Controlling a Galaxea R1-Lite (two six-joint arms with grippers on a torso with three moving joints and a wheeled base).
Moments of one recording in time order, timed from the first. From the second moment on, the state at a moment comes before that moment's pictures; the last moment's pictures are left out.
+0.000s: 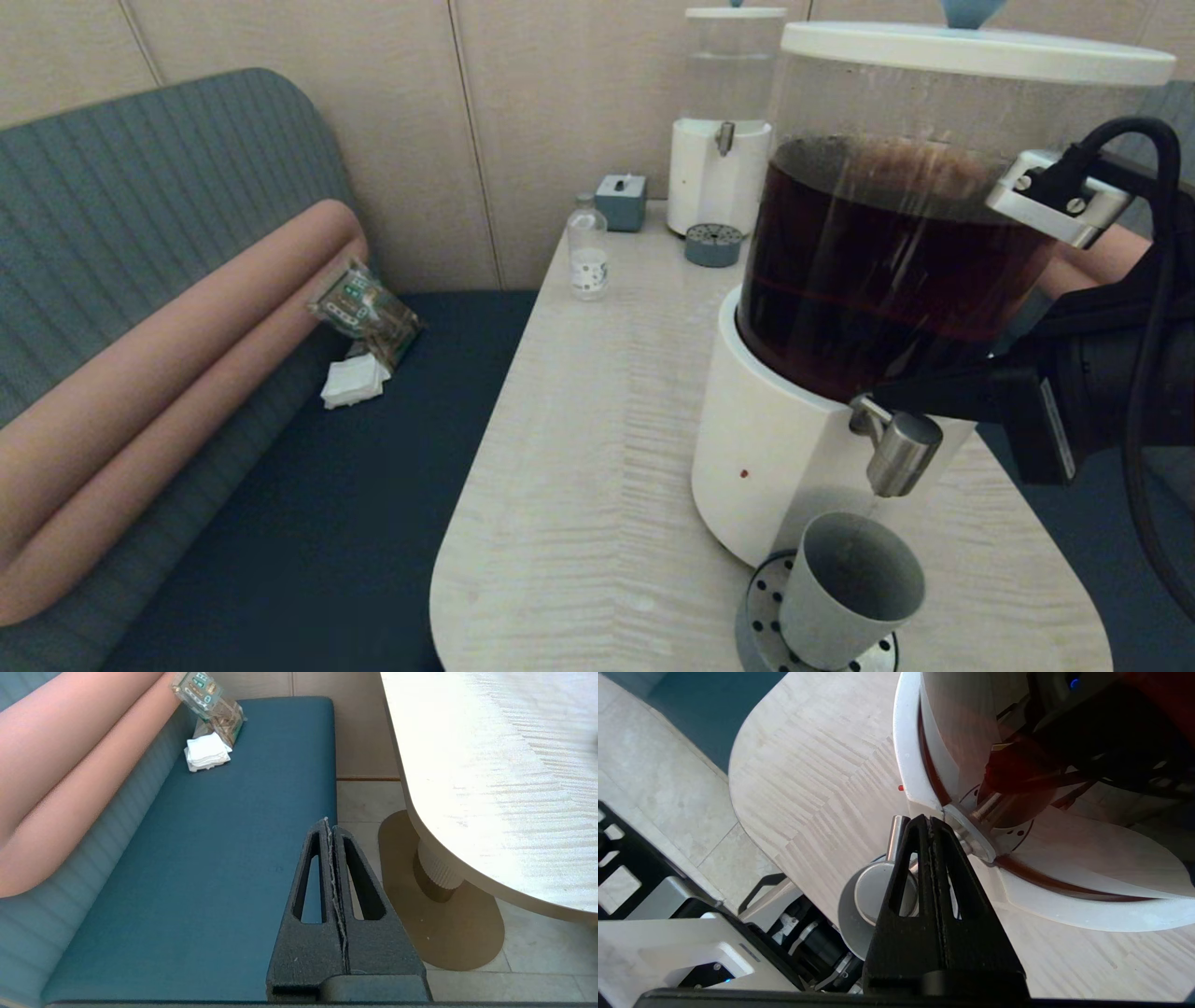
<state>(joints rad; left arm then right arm) 0.01 0.00 0.00 -0.01 -0.02 0.01 0.60 1.39 -1.29 0.49 0.06 0.03</state>
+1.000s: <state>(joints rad) 0.01 0.00 0.00 -0.01 -0.02 0.01 0.59 1.37 -1.26 0.44 0.13 0.02</state>
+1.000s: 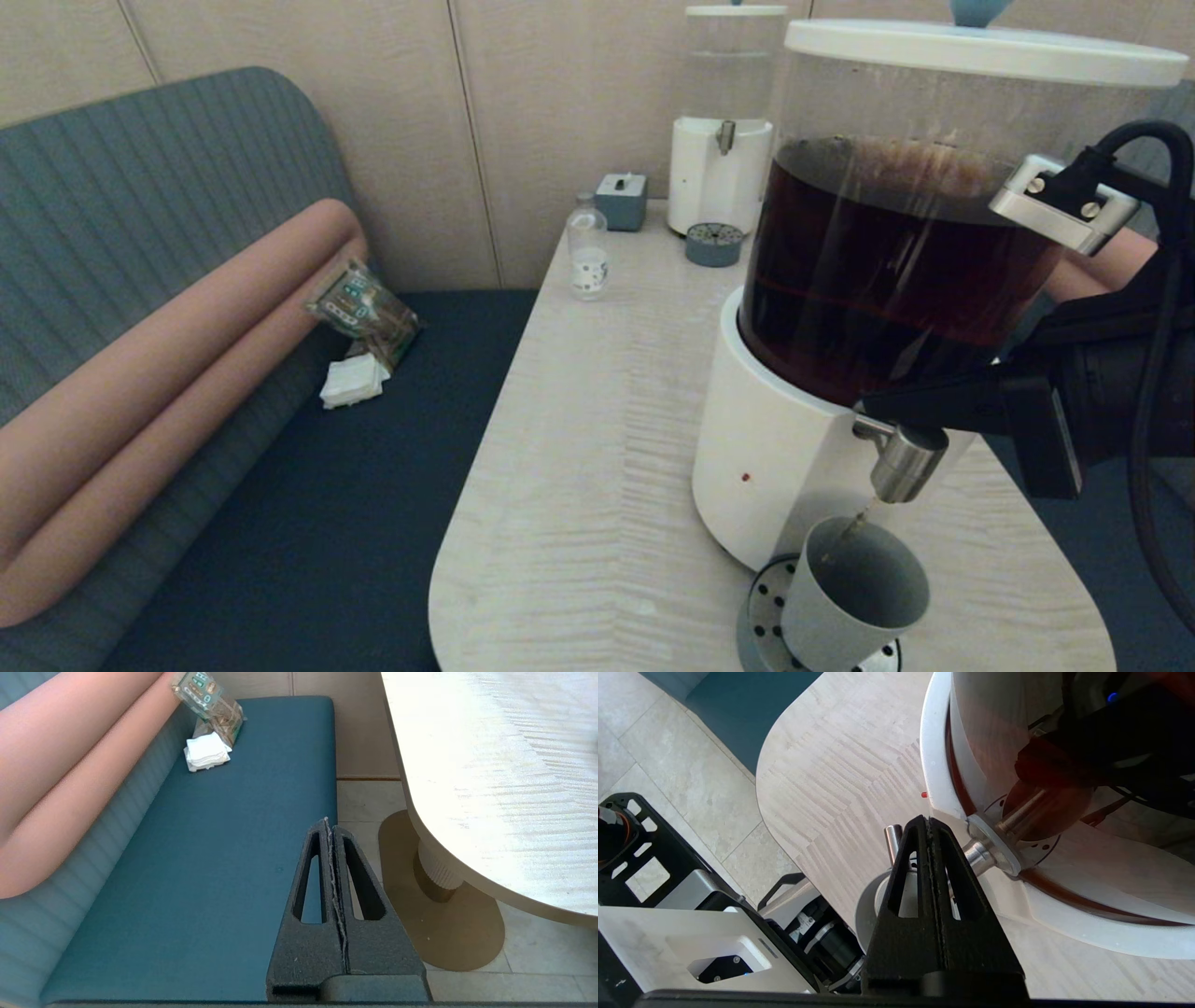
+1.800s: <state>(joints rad) 0.01 0.00 0.00 -0.01 -0.02 0.01 0.54 1.32 -1.23 0.40 0.13 0.03</state>
